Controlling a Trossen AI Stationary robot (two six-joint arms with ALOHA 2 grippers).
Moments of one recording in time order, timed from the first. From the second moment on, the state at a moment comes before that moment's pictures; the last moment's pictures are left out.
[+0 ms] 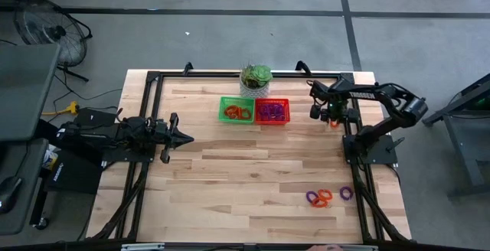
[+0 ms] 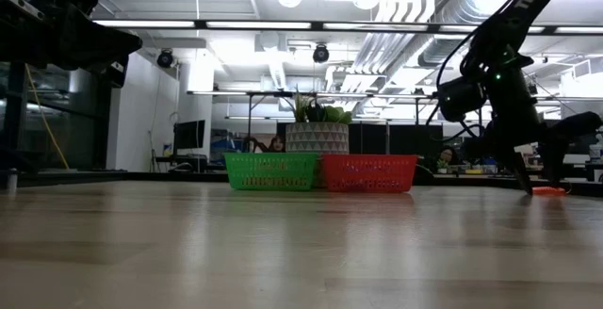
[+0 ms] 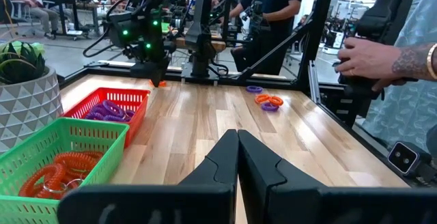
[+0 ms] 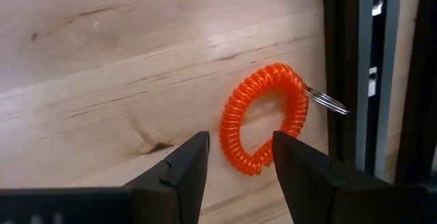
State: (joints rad) left arm -0.07 0.01 0.01 0.00 0.01 -0.10; right arm -0.82 1.49 0.65 -0.91 0.10 1.02
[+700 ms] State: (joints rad) left arm -0.07 0.01 0.01 0.00 0.01 -0.10; right arm -0.84 1.49 0.65 -0.87 0.08 0.76
